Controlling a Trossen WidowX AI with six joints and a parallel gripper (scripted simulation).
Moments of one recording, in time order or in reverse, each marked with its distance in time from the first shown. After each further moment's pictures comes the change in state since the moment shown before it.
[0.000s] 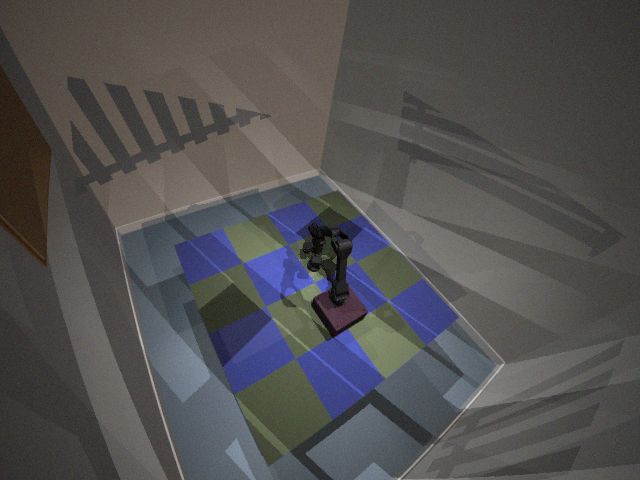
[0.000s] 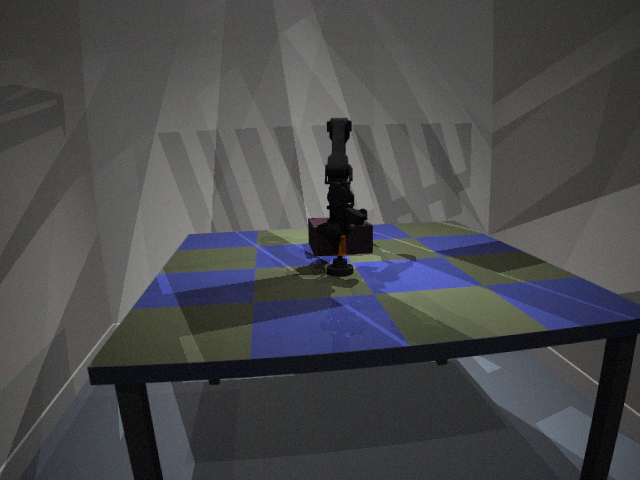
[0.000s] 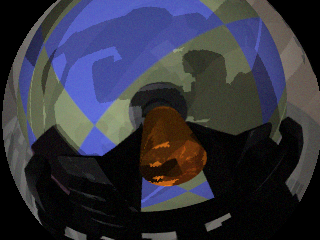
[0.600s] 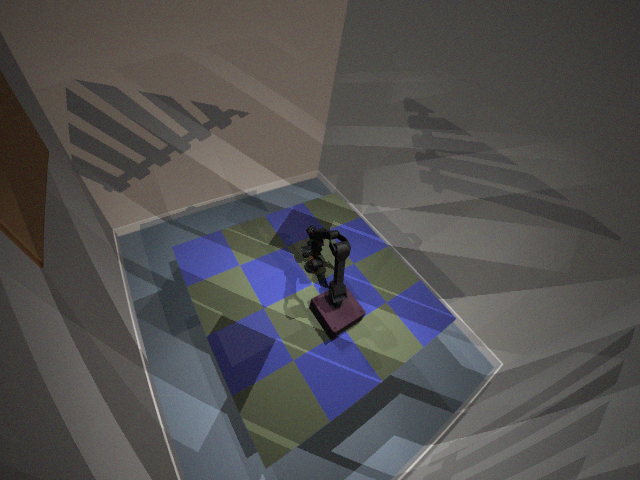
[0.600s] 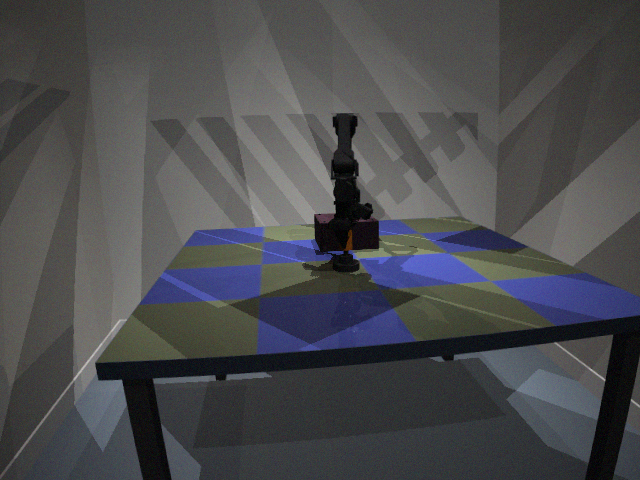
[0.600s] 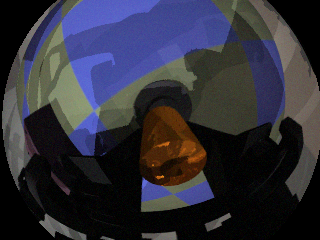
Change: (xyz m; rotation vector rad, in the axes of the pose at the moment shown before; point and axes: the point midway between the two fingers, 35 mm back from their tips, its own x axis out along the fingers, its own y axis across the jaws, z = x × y) arm -0.002 0.006 -0.003 -0.202 0.002 0.005
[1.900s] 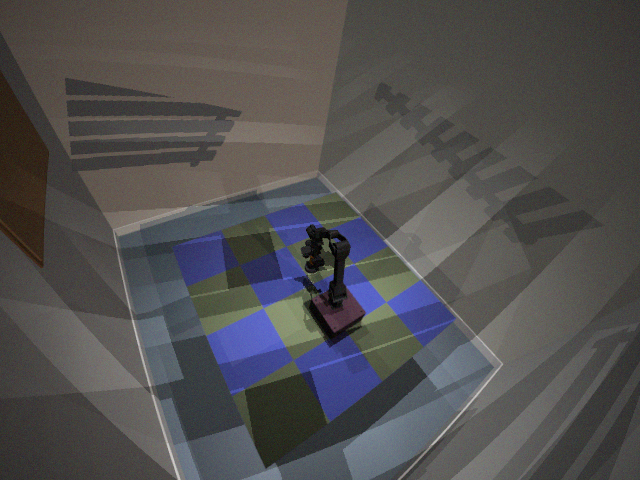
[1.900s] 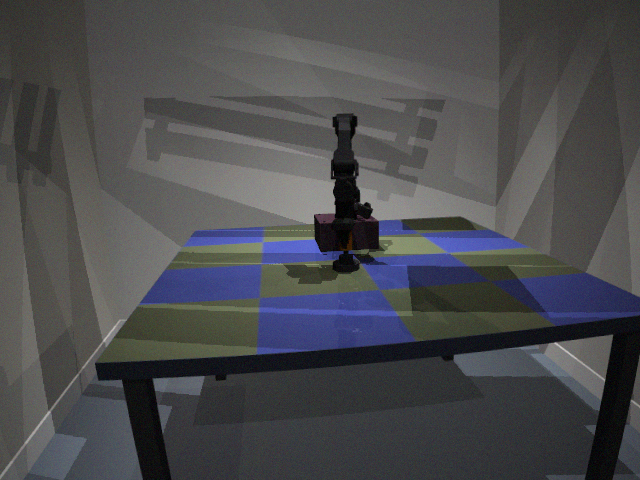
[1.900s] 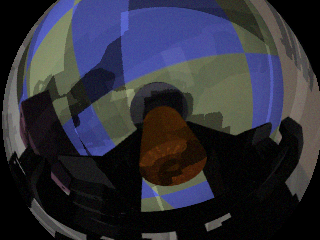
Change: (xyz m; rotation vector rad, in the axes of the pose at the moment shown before) arm -0.001 -0.005 0.001 -0.134 0.000 -0.005
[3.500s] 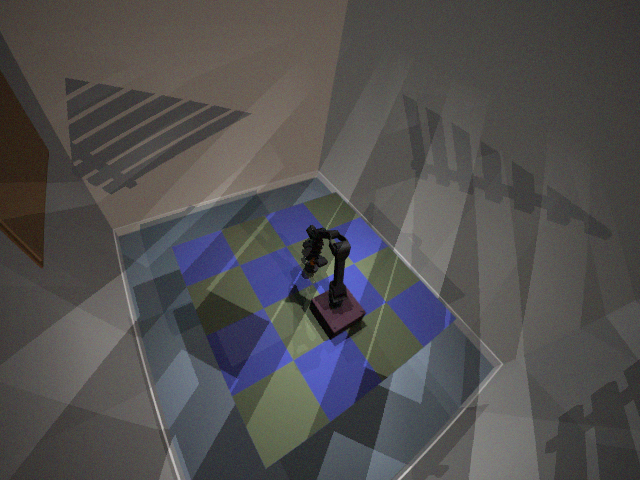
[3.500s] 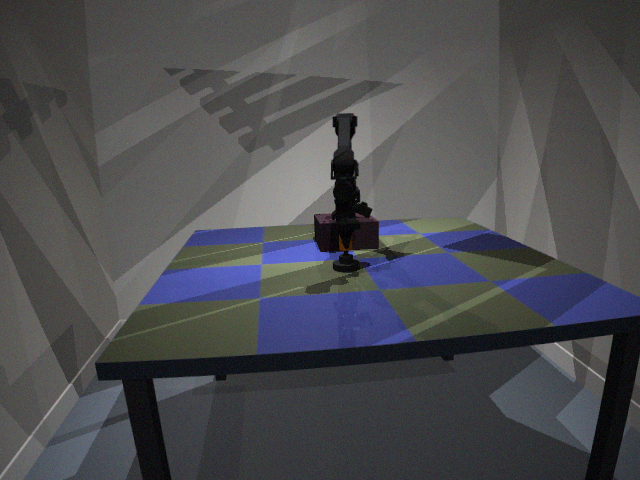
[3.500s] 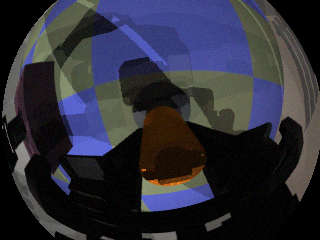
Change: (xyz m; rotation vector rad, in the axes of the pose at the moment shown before) arm 0.001 0.004 0.000 -0.251 0.000 0.004
